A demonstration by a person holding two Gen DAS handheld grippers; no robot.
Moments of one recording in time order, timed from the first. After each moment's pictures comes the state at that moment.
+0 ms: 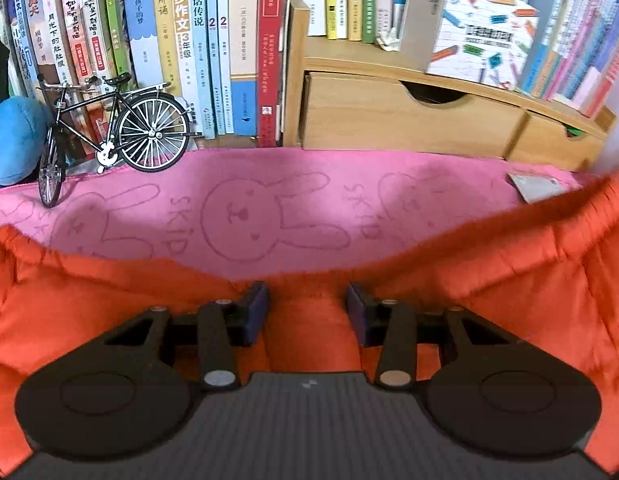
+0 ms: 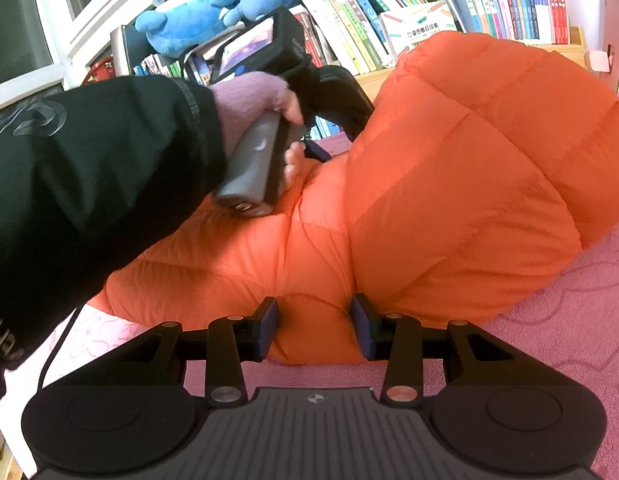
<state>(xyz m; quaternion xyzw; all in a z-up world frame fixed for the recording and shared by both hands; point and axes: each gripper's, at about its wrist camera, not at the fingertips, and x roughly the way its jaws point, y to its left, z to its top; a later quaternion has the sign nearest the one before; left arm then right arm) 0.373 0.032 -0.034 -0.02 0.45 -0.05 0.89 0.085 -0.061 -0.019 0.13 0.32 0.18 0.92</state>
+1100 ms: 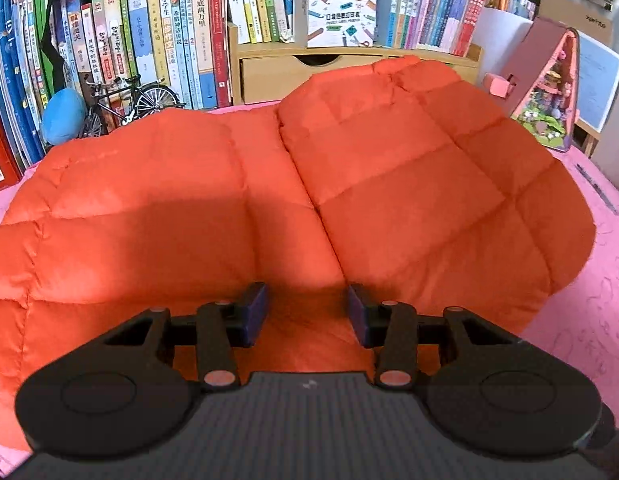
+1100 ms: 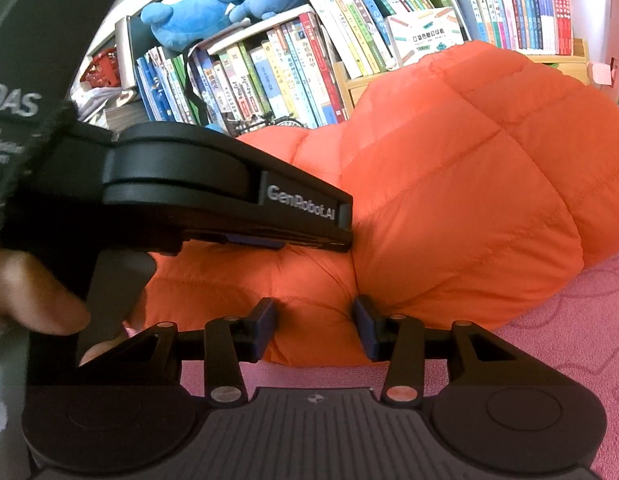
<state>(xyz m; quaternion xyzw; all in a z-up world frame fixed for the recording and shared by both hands) 0.172 0.034 -0.008 0.04 0.39 -0.14 0.91 0.094 -0.055 -0.014 0.11 0.32 0.18 0.92</state>
